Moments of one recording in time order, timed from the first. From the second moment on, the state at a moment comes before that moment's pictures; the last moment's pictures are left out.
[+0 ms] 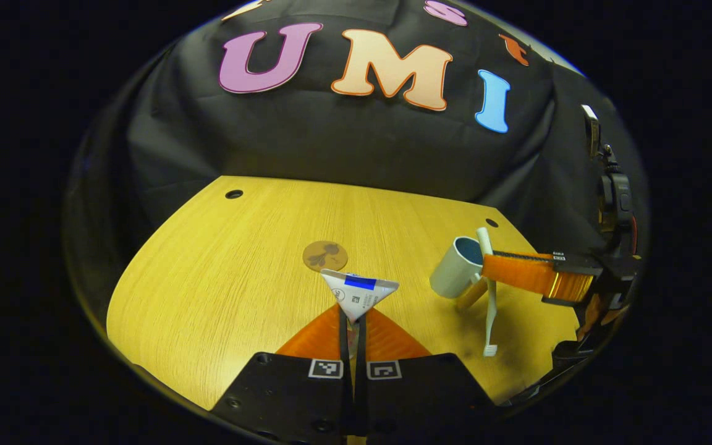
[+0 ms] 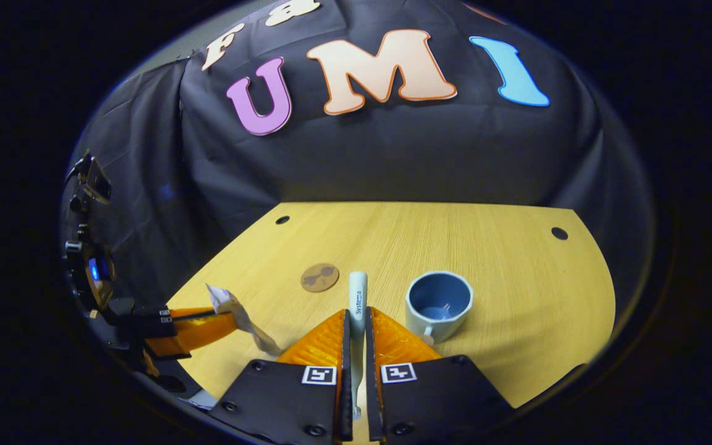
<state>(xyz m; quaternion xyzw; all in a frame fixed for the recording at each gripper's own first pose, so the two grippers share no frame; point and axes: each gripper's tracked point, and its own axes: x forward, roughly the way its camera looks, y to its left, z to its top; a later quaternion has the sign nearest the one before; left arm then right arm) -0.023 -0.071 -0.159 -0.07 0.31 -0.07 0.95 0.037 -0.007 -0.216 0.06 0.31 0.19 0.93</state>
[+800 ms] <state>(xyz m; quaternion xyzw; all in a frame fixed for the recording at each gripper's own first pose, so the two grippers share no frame) -0.018 -0.081 -0.123 -0.07 0.28 -0.06 0.95 0.168 -0.058 -0.164 0.10 0.18 0.13 0.97</state>
